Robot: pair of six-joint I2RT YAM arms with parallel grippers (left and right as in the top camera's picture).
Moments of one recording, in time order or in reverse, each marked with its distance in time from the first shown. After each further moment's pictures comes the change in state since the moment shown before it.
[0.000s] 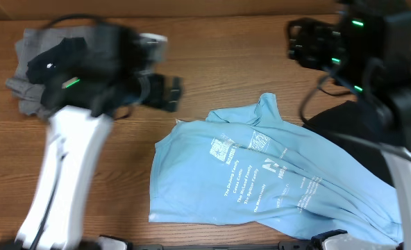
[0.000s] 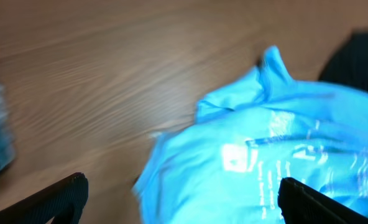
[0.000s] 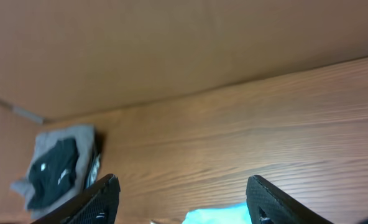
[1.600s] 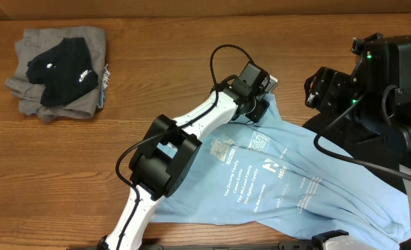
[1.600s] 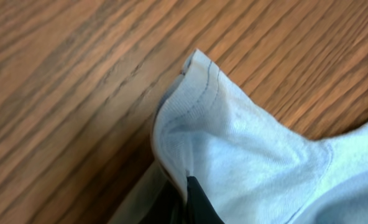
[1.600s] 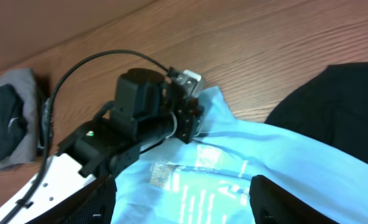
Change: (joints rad) left arm -0.407 0.779 0.006 0.745 -0.004 -0.053; right arm -0.031 -0.066 0.011 -0.445 0.030 0.061
